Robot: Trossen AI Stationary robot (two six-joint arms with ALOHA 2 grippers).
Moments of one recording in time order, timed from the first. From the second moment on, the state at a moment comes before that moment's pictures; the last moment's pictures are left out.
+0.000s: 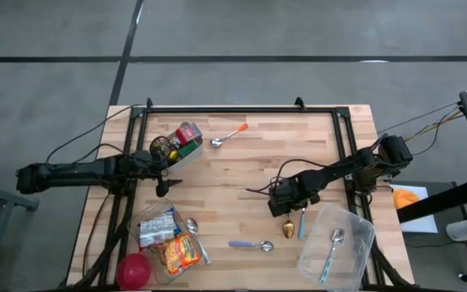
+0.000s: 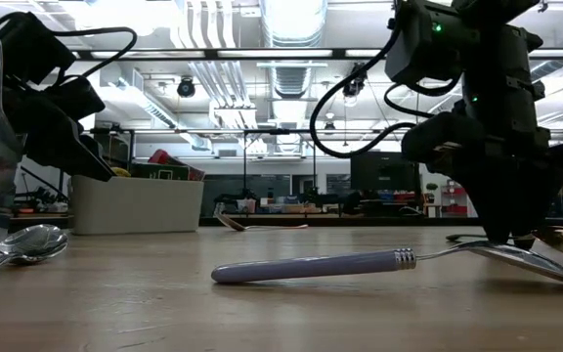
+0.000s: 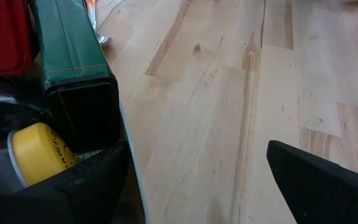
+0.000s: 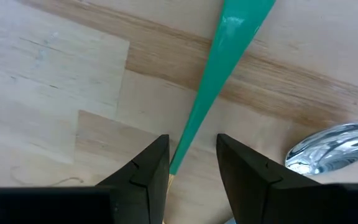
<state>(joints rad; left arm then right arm) 0.18 0.43 0.13 -0.33 -0.04 -0.10 0.21 1.67 0.87 -0.65 -0.14 1.51</state>
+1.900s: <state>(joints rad) 0.18 0.43 0.13 -0.33 -0.04 -0.10 0.30 1.55 1.61 -1.32 0.05 1.22</state>
